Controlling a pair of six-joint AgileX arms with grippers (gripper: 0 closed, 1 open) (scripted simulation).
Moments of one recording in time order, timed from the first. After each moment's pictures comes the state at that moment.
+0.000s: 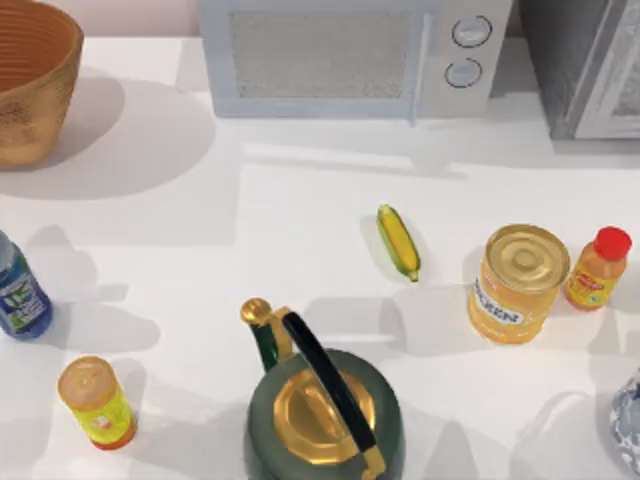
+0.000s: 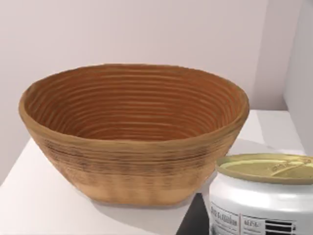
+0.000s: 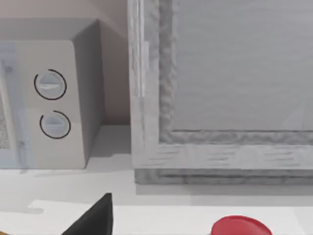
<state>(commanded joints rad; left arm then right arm) 0.04 0.53 0.51 -0.18 -0.02 0.01 0.00 0.00 0.00 0.00 0.00 0.00</state>
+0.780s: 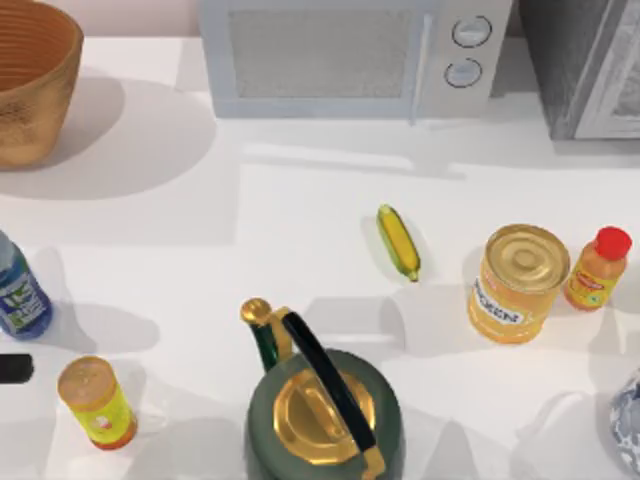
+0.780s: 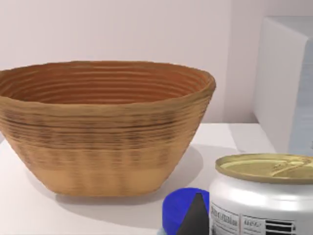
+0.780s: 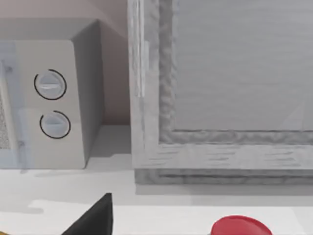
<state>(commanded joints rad) 0.00 0.00 0.00 0.00 0.00 0.00 0.00 0.00 0.00 0.00 0.00 0.00</state>
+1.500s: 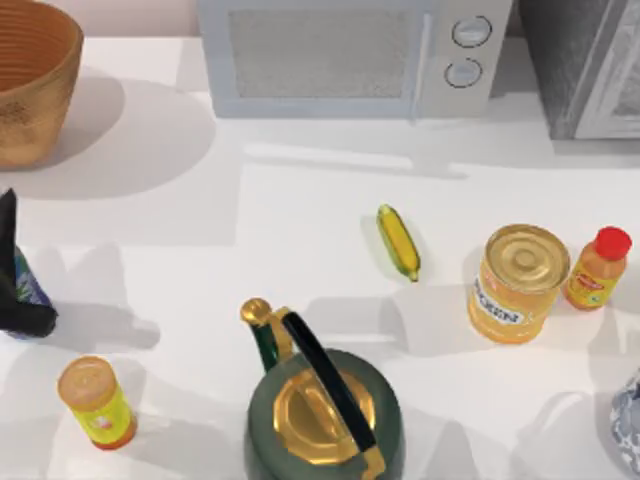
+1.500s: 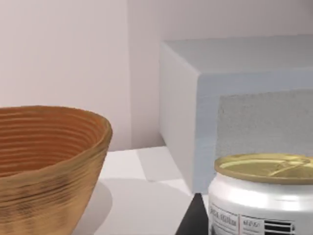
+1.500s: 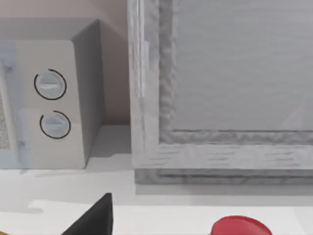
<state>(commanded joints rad) -0.06 0.40 0.19 0.20 0.19 0.01 0.00 0.00 0.00 0.00 0.00 0.00</state>
